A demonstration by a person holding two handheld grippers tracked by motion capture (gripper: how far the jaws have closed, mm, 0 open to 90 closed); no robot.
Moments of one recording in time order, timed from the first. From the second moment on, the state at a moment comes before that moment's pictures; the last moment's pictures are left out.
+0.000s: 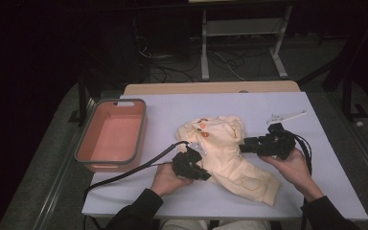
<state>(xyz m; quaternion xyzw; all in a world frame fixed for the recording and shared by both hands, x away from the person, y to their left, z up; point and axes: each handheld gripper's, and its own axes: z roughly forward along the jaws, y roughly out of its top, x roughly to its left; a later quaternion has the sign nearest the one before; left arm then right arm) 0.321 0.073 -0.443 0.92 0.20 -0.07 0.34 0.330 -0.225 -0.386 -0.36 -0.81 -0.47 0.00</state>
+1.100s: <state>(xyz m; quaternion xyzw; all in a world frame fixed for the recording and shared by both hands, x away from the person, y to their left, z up) 0.324 0.087 -0.438 0.91 0.22 -0.05 0.35 0.440 -0.219 -0.433 -0.41 -0.81 -0.41 -0.01</state>
